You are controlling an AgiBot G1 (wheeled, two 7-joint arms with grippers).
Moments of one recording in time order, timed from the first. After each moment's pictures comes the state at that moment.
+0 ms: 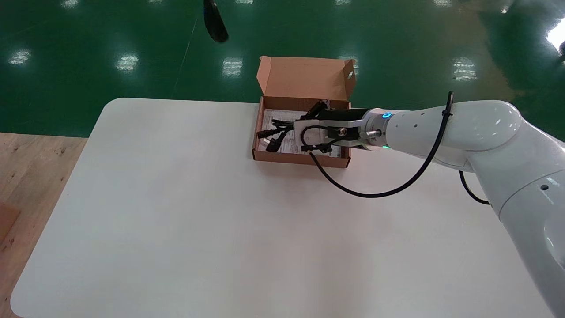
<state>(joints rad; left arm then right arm) -2.12 1.04 0.78 -0.71 1.50 1.07 0.45 1.64 -1.37 -0.81 0.33 -1.50 -0.71 -0.73</state>
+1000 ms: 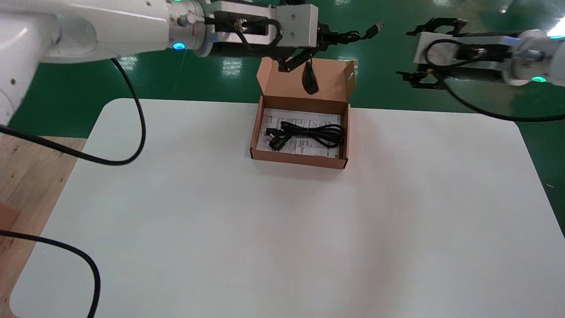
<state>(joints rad) -1.91 1.35 0.76 -0.37 1.30 1.00 0.72 1.87 -1.11 -0.86 0.18 -1.29 -0.83 -0.79</state>
